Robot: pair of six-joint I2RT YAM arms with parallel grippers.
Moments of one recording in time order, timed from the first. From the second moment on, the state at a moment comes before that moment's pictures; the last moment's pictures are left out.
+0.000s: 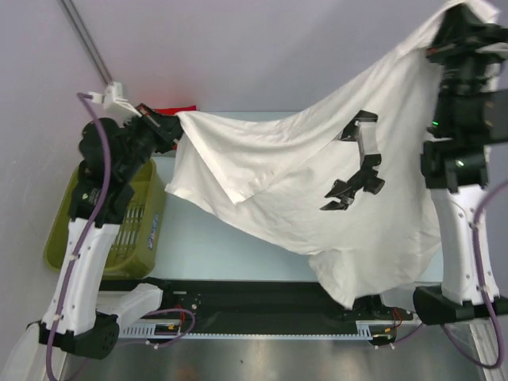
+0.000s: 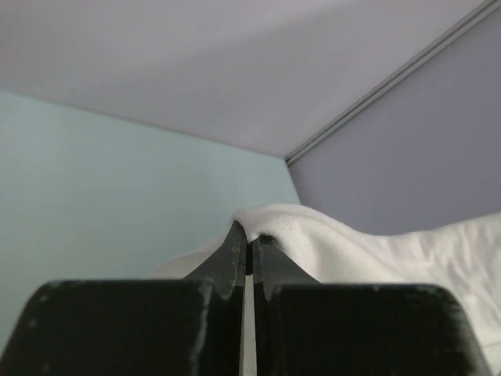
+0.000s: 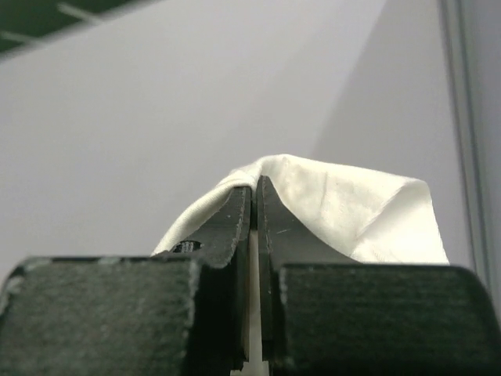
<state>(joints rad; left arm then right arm) -0.25 1.02 1.50 -0.47 0.14 -0.69 0.15 1.24 1.89 0.18 0.25 0.15</state>
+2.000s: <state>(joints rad) -0.14 1.49 0.96 -0.61 0.01 -0.68 0.02 1.10 0.68 -0.61 -0.34 0.73</state>
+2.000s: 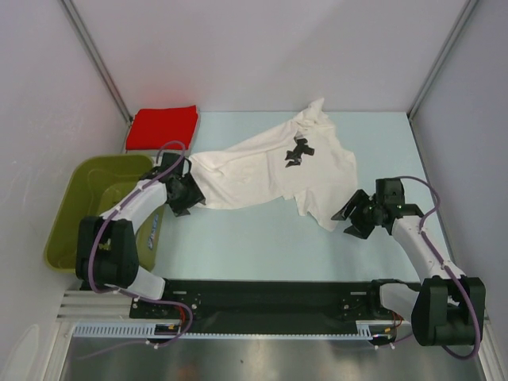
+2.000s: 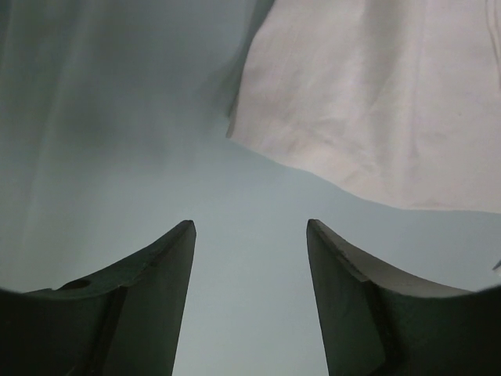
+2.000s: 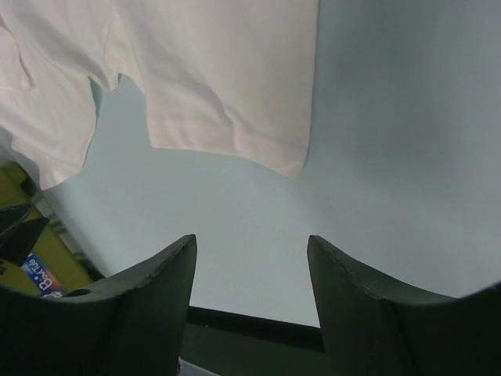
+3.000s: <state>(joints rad) -0.10 1.71 1.00 -0.48 -0.01 -0.76 0.01 1.07 0.65 -0.55 -0.40 0.80</state>
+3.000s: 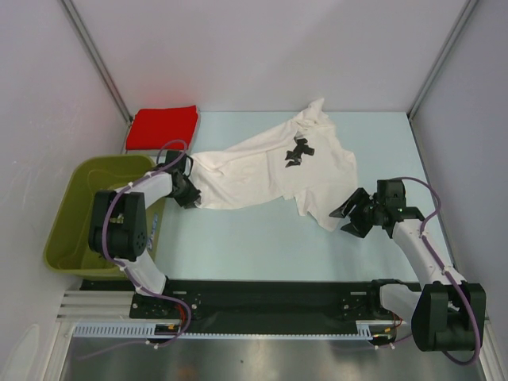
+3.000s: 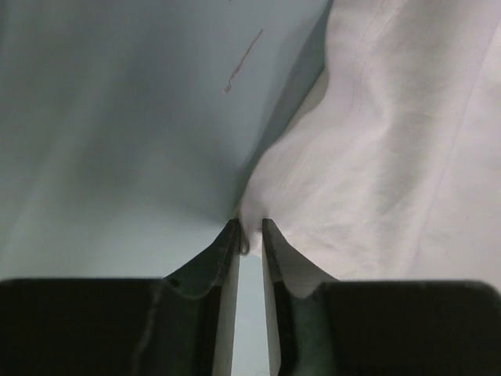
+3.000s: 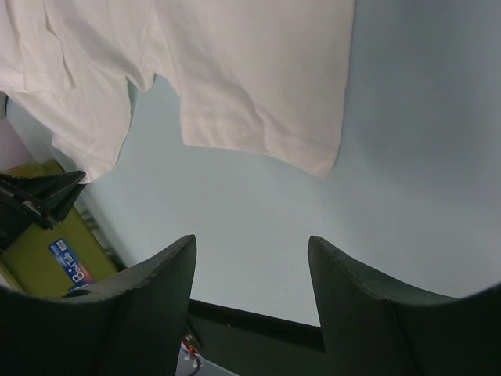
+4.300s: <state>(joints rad) -0.19 1.44 1.16 -0.62 0.11 -0.46 -0.02 1.25 0.51 -0.39 -0.34 0.90</state>
